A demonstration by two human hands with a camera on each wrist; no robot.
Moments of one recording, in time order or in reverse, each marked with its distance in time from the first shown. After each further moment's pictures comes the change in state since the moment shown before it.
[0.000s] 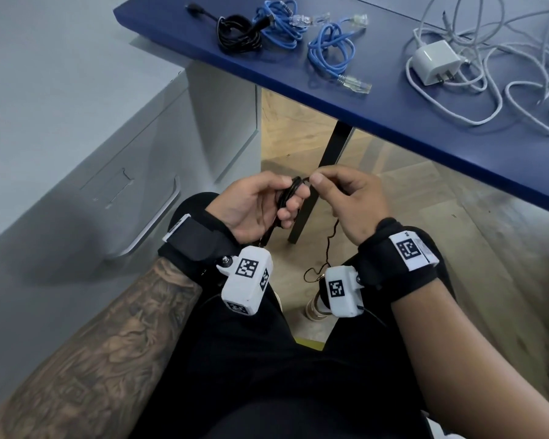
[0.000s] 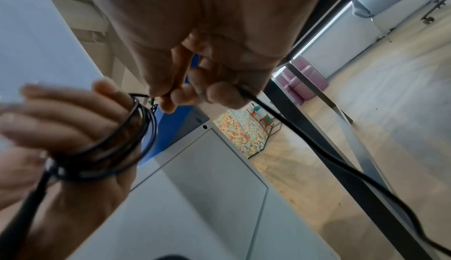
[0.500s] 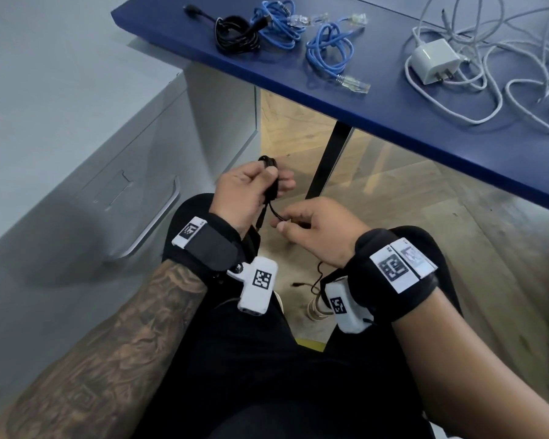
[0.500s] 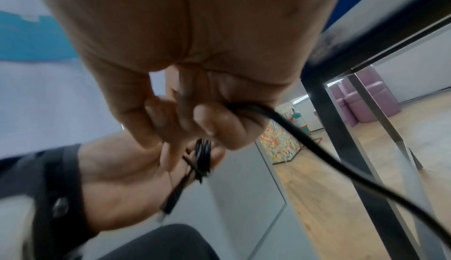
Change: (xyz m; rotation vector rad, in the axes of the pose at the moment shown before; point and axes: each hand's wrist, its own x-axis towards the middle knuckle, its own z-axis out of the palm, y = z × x) left_hand 0.022 -0.020 -0.019 0.153 0.467 0.409; right_hand -0.015 -0.021 0.017 -0.464 -0.543 0.003
